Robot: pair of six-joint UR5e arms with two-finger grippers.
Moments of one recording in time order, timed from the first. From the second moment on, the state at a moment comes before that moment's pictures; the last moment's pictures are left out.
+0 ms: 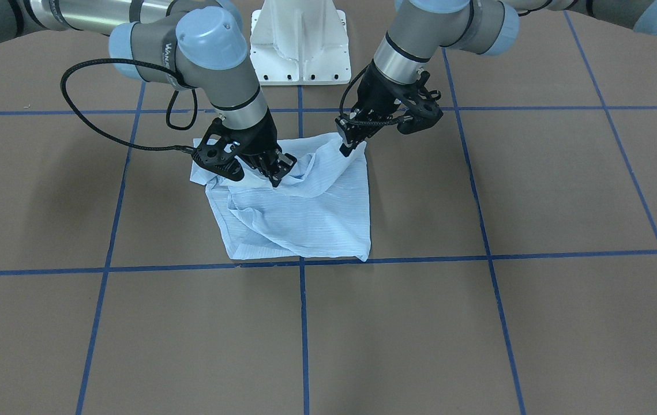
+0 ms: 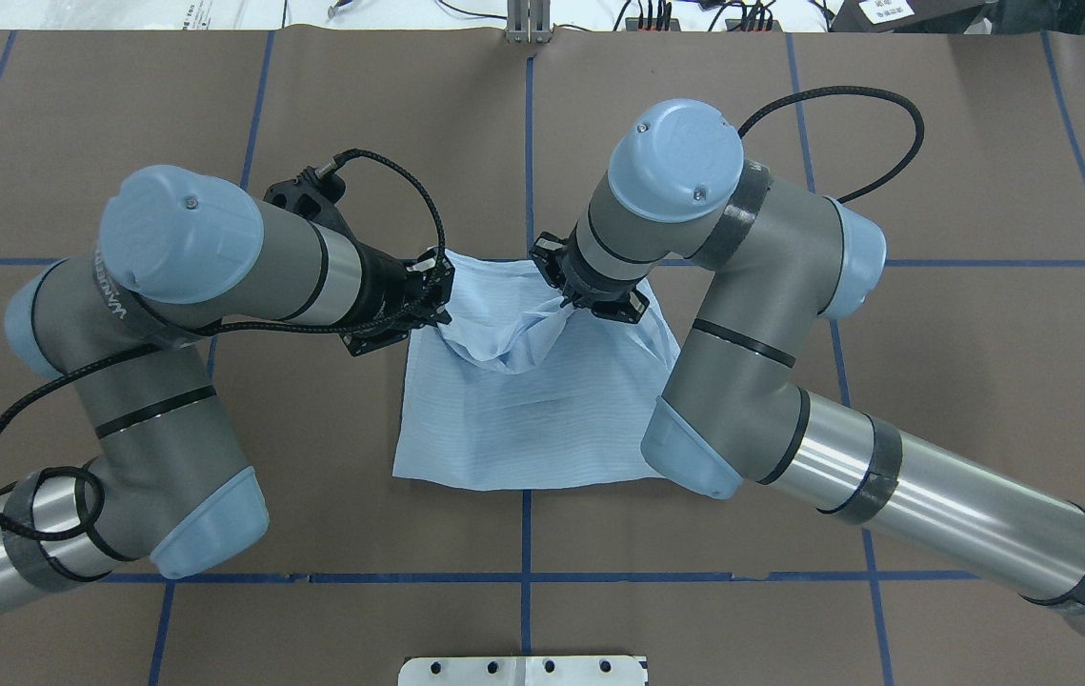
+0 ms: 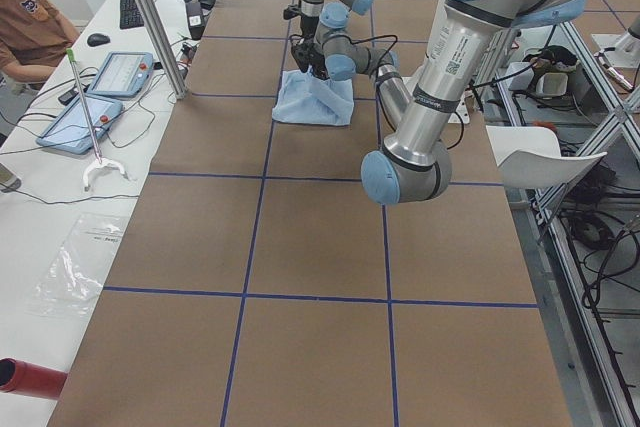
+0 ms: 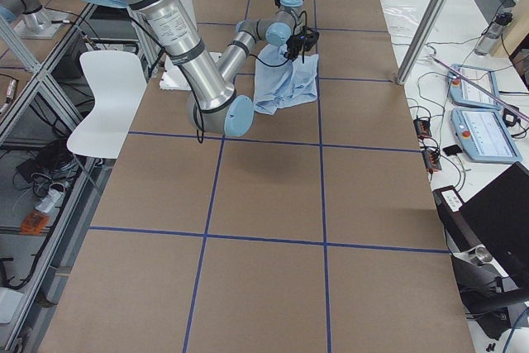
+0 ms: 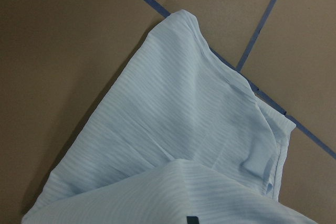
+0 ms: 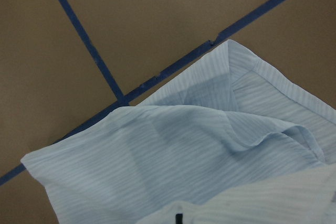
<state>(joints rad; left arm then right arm) -0.59 -2.12 -1.85 -1.91 -1.87 -1.87 0.60 -0.84 1.65 -1.49 1.93 1.76</state>
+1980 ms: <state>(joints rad) -0.70 -2.23 -1.49 -2.14 -1.87 -1.82 0.66 -0.82 1.46 -1.32 1.93 1.76</state>
